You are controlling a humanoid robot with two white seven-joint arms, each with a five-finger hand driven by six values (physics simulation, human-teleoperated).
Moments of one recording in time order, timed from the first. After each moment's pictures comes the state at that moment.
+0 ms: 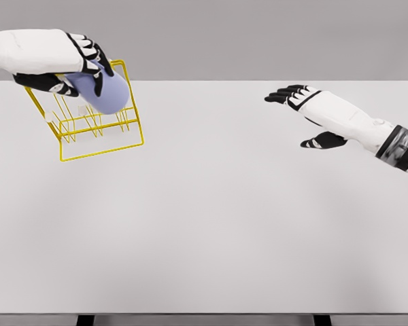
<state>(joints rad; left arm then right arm) -1.19 1.02 -1.00 -1.53 -0.06 -0.54 -0.61 -0.37 -0.46 0.06 -1.52 0.47 -0.61 0.61</state>
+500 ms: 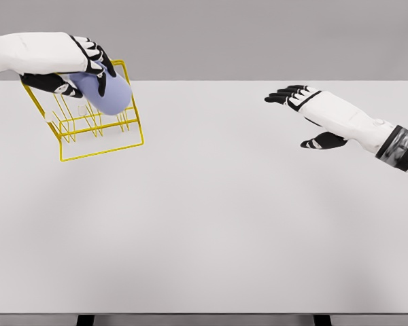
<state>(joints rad) -1.18 0.98 -1.00 -1.48 -0.06 -0.53 -0.61 -0.37 -0.47 0.06 -1.52 0.47 -0.61 0.61</state>
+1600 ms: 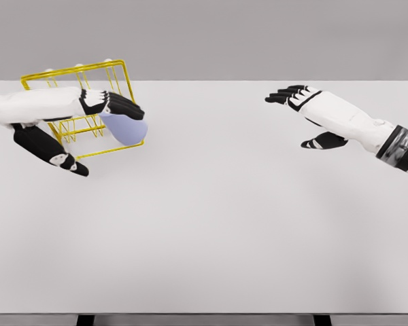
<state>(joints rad) -0.93 1.14 -0.95 -1.73 0.57 -0.61 -0.61 -0.37 -0.47 0.06 -1.52 0.47 -0.61 0.61</state>
